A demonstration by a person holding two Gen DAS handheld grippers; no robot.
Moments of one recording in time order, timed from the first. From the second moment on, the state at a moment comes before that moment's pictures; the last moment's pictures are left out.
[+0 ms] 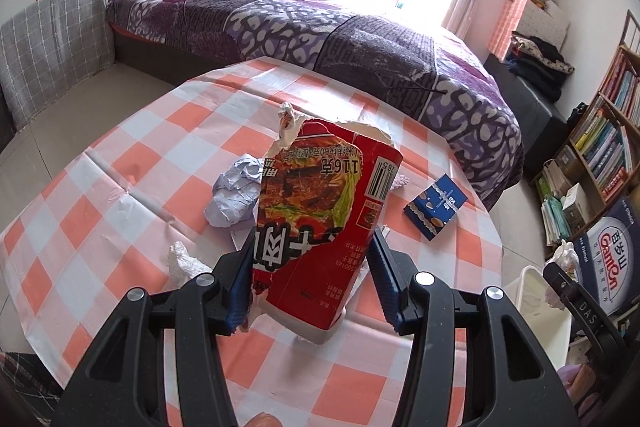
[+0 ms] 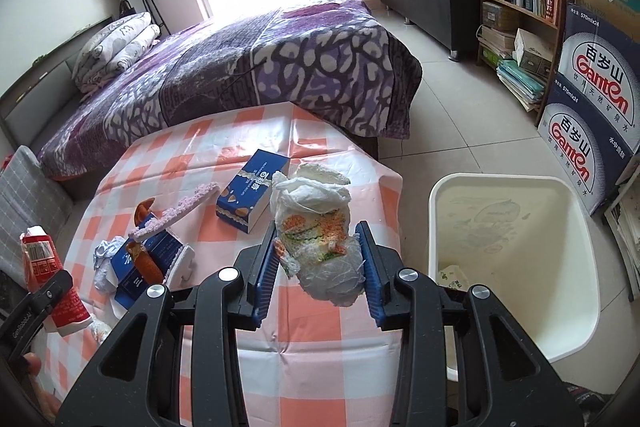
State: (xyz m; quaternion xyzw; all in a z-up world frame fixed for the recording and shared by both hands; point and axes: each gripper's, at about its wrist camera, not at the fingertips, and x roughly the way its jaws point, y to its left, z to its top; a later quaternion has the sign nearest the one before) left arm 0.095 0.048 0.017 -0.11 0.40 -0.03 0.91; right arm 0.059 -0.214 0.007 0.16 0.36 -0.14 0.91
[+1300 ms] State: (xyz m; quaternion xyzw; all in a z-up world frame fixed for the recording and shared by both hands) left arm 0.067 -0.139 0.028 -0.02 0.43 -0.15 0.89; right arm -0.006 -0.366 -0.004 0.25 0.36 -0.29 0.85
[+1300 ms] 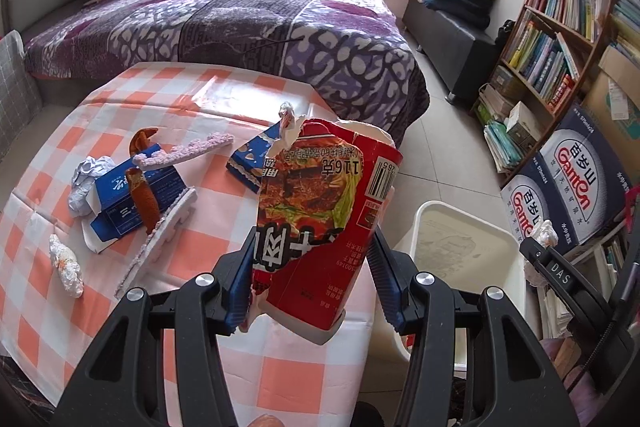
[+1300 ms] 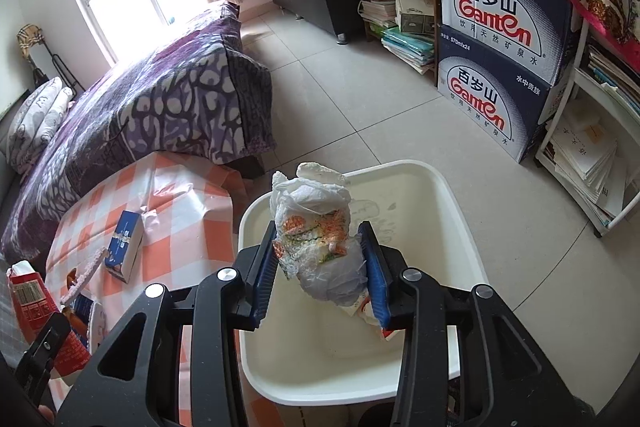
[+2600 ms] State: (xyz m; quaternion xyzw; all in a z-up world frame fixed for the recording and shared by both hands) left arm 0.055 -0.270 0.003 0.04 0.48 -0.29 0.83; right arm -0.067 -0.439 -0.011 0.34 0.32 -0.41 0.78
